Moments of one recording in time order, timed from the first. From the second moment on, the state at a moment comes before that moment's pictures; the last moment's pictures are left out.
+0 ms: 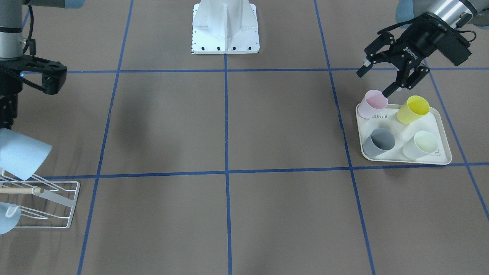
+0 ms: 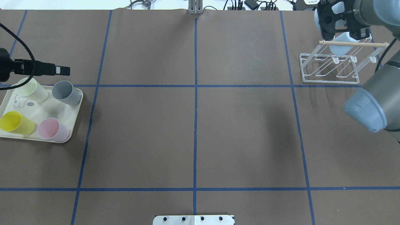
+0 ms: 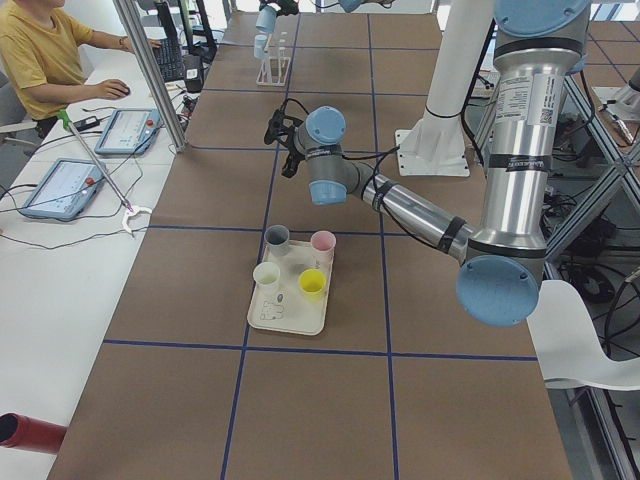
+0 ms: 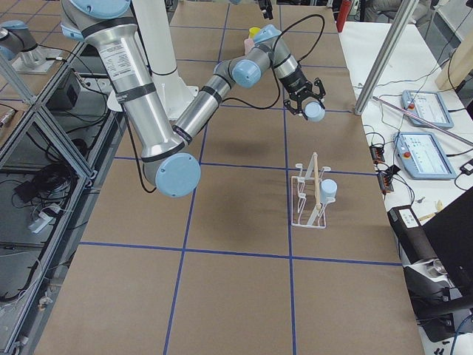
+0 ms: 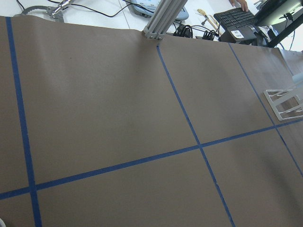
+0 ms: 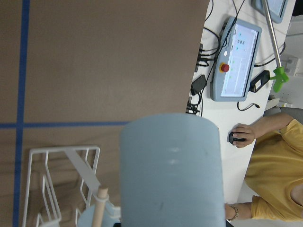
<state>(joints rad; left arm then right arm) -1.03 -1.63 -1.97 -2.52 -2.21 -1.05 0.99 -1.22 2.05 -1.67 1.42 -1.03</state>
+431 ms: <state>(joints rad) -1.03 -1.62 -1.97 -2.52 -2.21 -1.05 0.99 -1.36 2.04 -1.67 1.27 -1.20</state>
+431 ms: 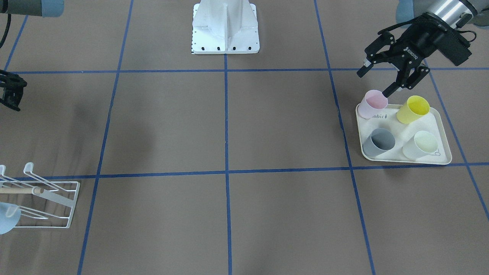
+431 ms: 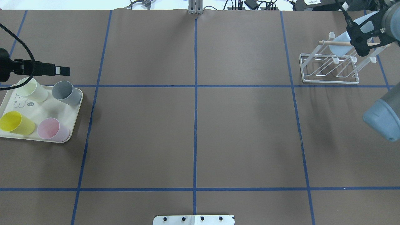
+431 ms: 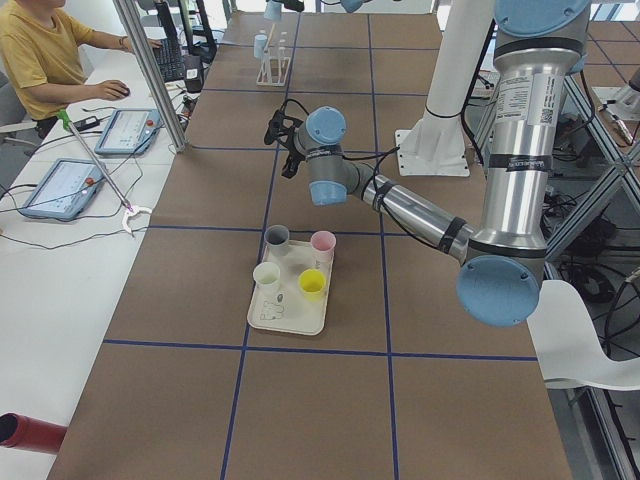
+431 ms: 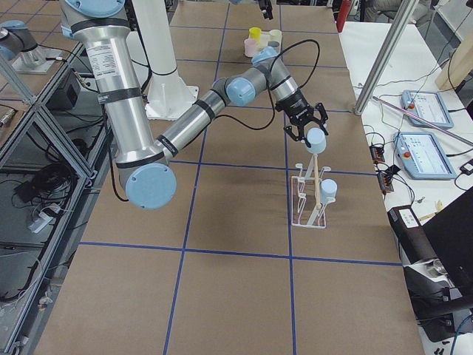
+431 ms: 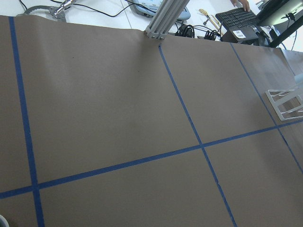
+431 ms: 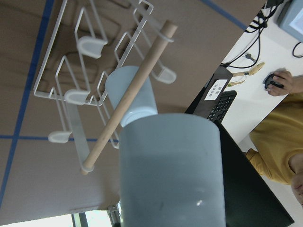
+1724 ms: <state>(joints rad) -1.02 -1.63 -1.98 -2.52 -2.21 -1.05 0.80 -1.43 1.92 -1.66 1.03 -1.07</state>
